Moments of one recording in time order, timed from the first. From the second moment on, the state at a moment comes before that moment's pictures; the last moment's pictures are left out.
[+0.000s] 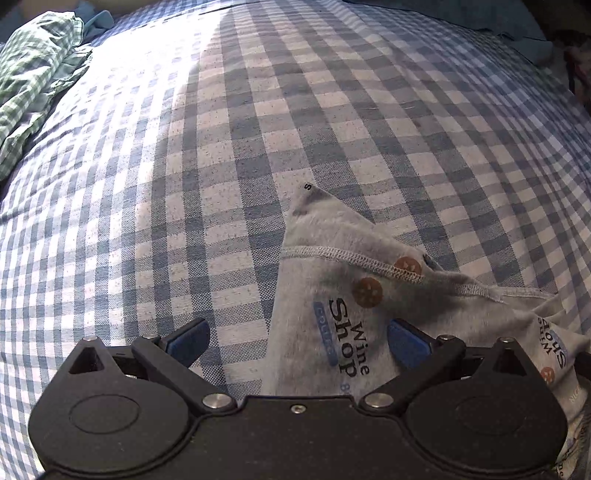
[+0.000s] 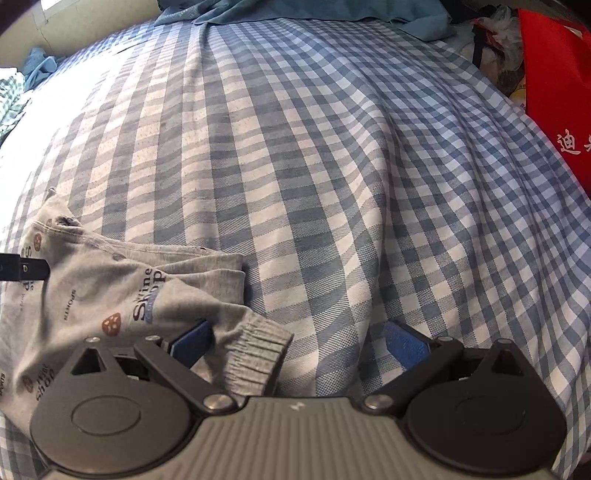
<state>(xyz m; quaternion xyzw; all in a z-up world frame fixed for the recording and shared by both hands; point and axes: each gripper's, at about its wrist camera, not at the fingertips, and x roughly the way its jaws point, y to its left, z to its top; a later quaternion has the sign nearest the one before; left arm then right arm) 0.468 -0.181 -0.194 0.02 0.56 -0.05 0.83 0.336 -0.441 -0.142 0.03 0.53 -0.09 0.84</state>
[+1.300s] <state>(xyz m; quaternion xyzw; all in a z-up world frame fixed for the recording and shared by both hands) 0.329 -0.151 -0.210 -0.03 0.58 -0.04 0.81 0.244 -0.414 -0.154 0.05 0.55 -0.03 0.83</state>
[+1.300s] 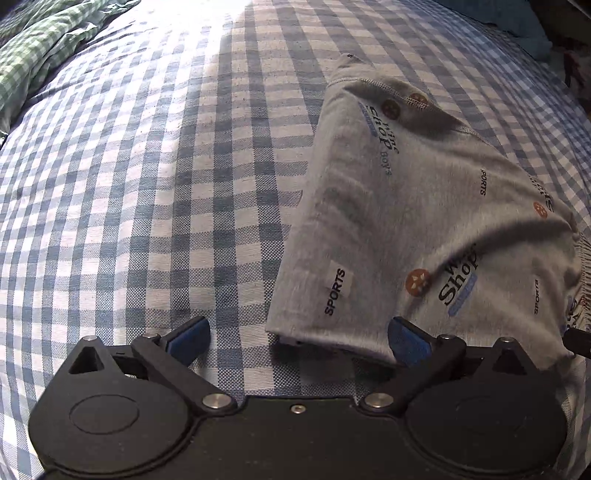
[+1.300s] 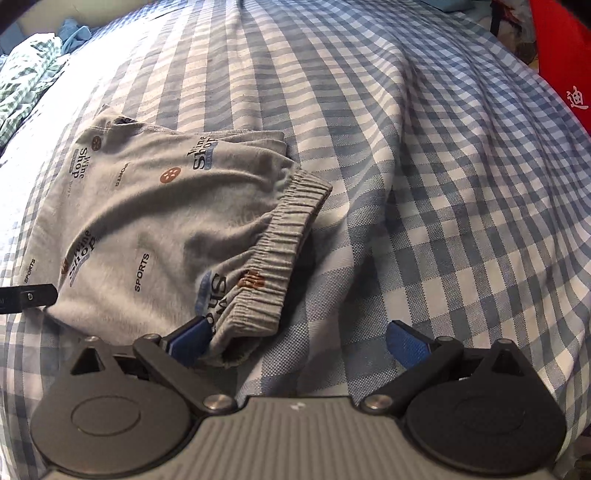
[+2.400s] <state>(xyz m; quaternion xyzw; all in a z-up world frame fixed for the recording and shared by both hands) 0.406 -0.144 -0.197 -0.18 0.55 -0.06 0.82 0.393 -0.477 -0.165 0.24 0.51 0.21 0.80</state>
